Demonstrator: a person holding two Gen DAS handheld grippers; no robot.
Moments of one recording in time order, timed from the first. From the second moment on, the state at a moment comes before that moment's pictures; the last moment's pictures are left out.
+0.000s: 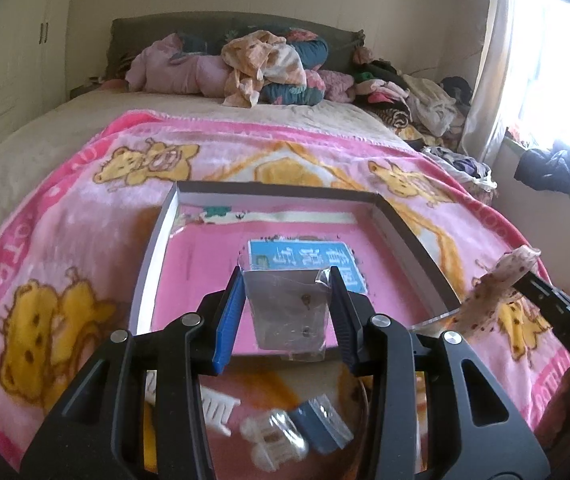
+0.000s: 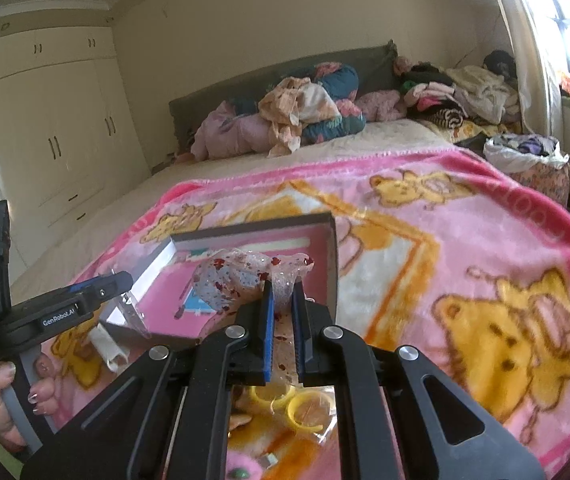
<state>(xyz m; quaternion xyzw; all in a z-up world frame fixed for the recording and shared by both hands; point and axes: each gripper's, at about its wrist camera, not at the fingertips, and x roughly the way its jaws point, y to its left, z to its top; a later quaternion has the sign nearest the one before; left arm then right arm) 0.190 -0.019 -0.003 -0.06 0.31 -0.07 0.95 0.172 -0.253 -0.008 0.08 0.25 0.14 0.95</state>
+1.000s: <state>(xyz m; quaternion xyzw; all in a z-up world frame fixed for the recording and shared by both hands) 0.255 -0.008 -0.037 -0.04 0.35 -0.04 0.94 0.275 -0.205 -0.034 0.01 0.33 0.15 0.93</state>
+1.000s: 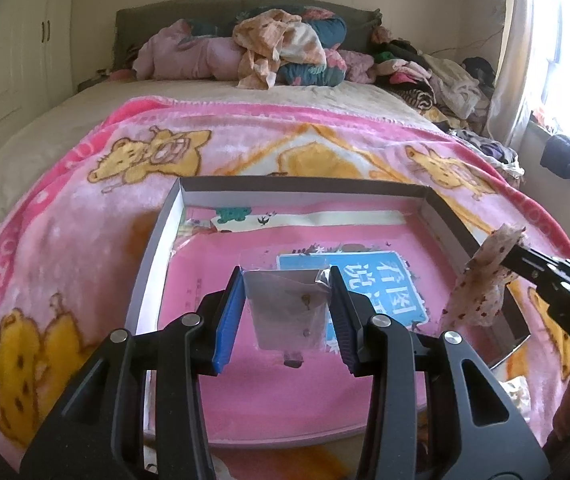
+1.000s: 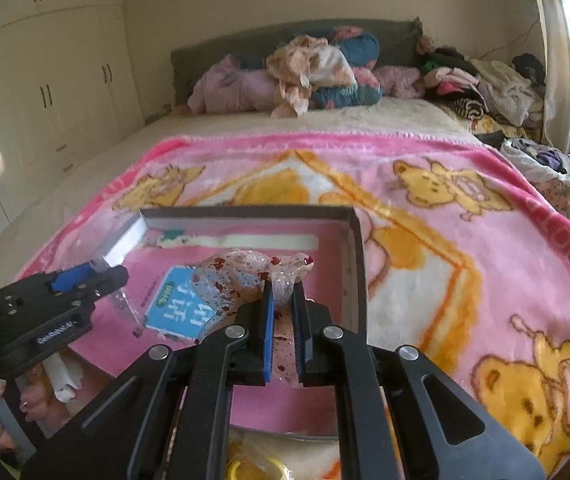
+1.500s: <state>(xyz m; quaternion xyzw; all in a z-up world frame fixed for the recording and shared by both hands) 0.255 -0.002 -0.045 -0.04 0.35 -0.03 0.94 0.254 -0.206 -0.043 0.01 0.31 0.13 0.94</state>
